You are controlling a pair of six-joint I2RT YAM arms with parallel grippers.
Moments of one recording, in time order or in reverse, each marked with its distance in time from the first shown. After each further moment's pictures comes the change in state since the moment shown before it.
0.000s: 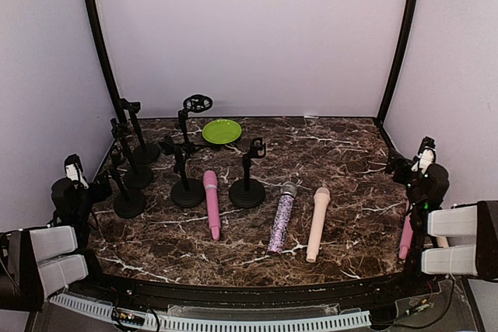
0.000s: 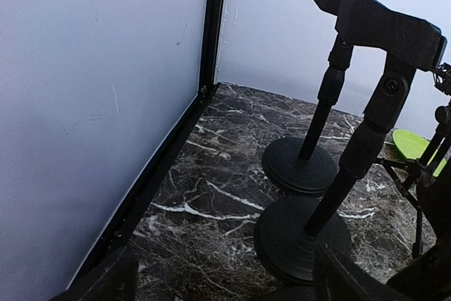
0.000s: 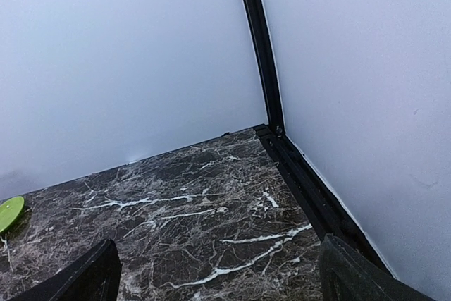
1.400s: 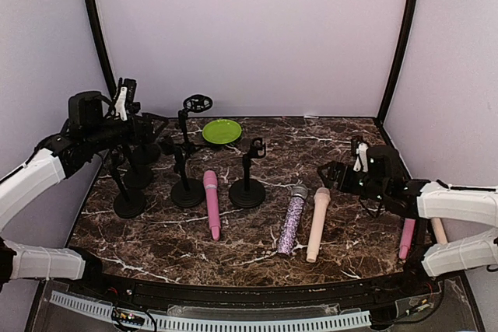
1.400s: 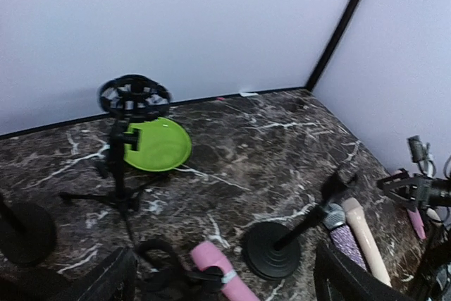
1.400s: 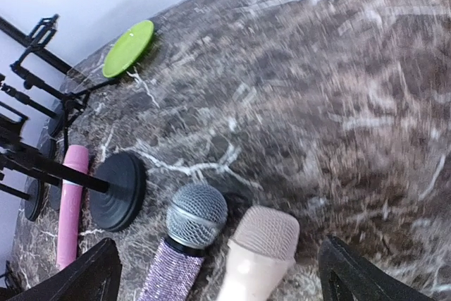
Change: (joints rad) left arm -0.654 0.143 0.862 -0.840 0.226 -0.083; right arm 0.711 0.038 0.312 -0.758 0.069 0.407
